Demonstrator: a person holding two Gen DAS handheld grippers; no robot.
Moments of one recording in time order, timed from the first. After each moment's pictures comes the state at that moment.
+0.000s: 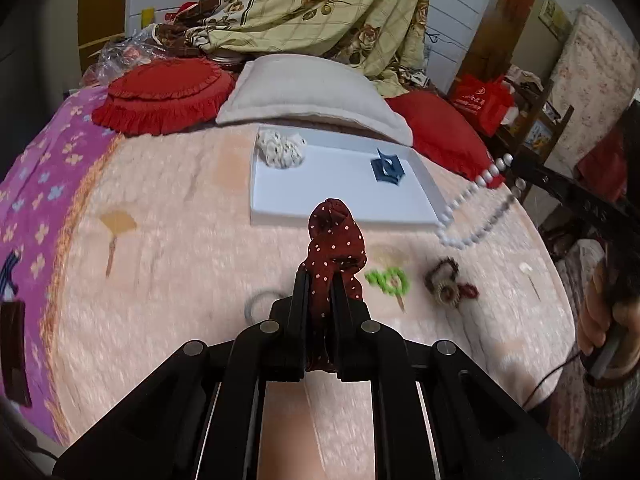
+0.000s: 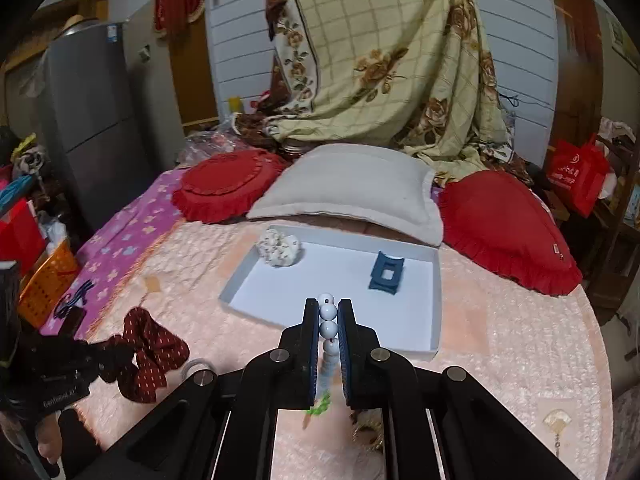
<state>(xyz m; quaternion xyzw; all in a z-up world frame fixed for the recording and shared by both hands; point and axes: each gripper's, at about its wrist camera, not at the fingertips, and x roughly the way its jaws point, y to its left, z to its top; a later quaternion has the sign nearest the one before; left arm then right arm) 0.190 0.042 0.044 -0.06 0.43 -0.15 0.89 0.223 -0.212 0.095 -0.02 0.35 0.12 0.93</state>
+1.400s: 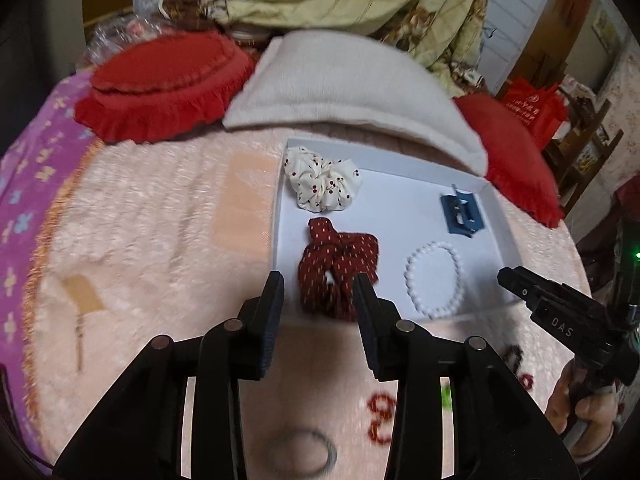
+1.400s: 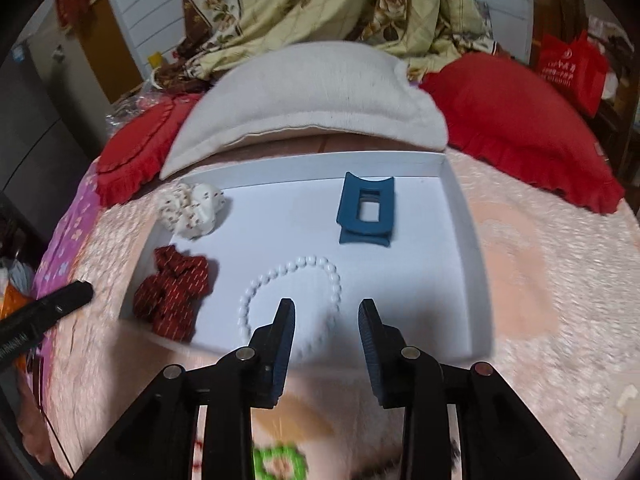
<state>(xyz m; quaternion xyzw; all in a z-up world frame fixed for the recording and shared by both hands) 0.327 0.040 0.000 -0.07 0.47 -0.09 0.88 0.342 -0.230 -0.028 0.06 0.47 0.06 0.88</state>
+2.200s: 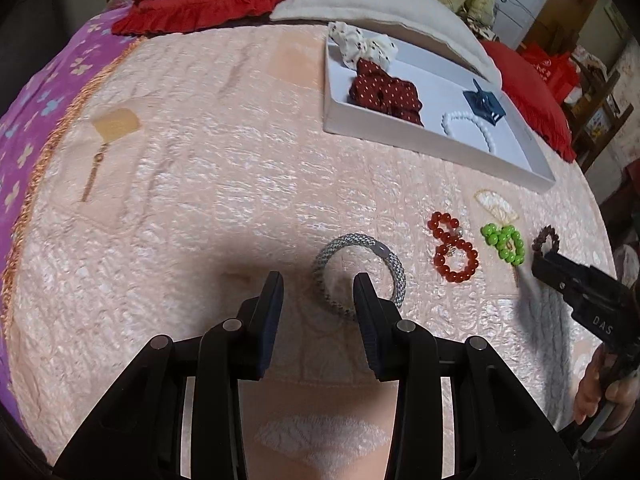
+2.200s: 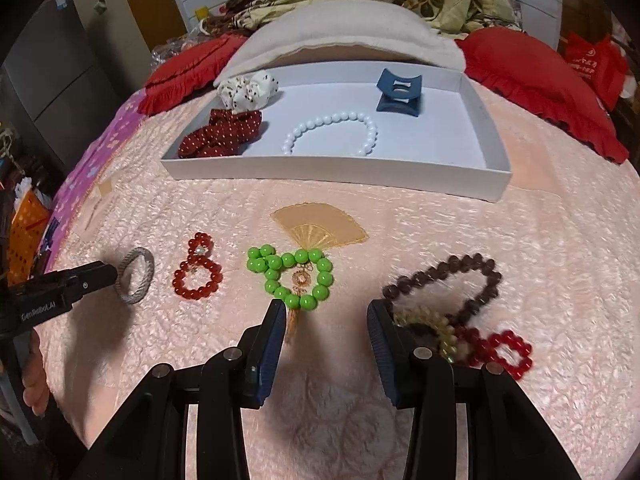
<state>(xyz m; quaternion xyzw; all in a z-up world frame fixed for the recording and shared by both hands) 0.225 0.064 -0.085 -0.06 0.53 -0.07 0.84 0.230 -0.212 -0.081 0.02 0.51 0.12 0.85</state>
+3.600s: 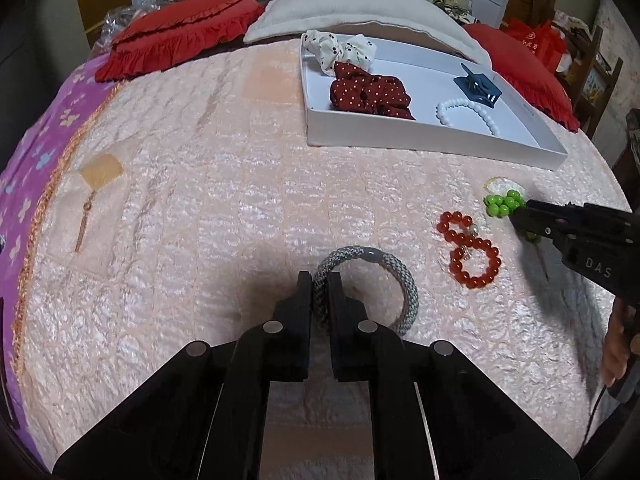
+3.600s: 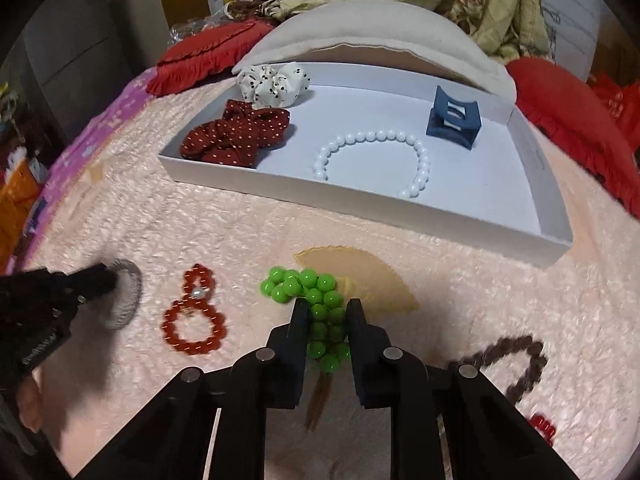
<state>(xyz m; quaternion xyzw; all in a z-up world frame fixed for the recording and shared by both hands) 0.232 0.048 -0.095 0.01 0.49 -0.07 0.87 0.269 -0.176 -0.092 -0.03 0.50 0.14 0.86</state>
